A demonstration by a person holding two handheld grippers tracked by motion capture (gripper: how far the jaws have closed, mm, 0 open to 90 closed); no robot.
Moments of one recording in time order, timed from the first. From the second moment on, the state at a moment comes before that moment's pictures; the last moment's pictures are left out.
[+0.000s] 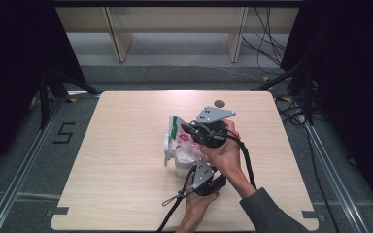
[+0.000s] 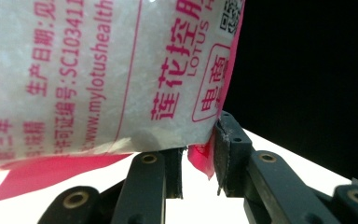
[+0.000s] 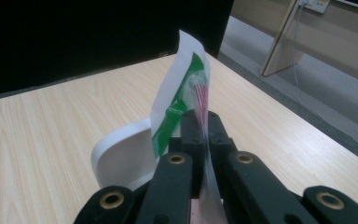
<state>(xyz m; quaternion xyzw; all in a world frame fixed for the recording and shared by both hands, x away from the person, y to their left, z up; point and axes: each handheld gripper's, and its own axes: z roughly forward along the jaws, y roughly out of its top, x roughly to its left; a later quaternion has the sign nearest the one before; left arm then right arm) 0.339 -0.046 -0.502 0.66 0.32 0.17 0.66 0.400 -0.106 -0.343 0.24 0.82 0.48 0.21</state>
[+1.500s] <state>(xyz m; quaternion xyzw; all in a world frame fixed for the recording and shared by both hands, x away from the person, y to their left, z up) 0.339 -0.048 -0.502 0.65 0.33 0.17 0.66 0.398 -0.102 -0.344 0.24 0.82 0.48 0.20</state>
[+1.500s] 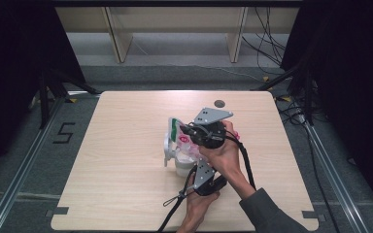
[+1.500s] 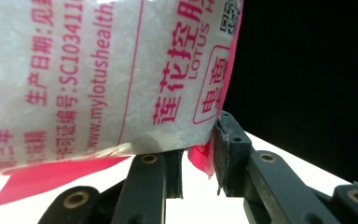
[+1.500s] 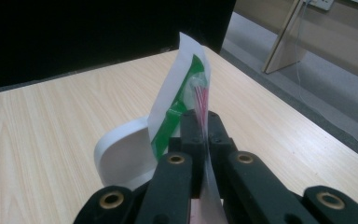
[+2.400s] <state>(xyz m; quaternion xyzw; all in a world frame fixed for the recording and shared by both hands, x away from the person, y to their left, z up) 0.339 -0.047 -0.501 0.65 0.32 0.18 0.66 0.398 -0.099 -0.343 0.23 0.82 0.48 0.20</state>
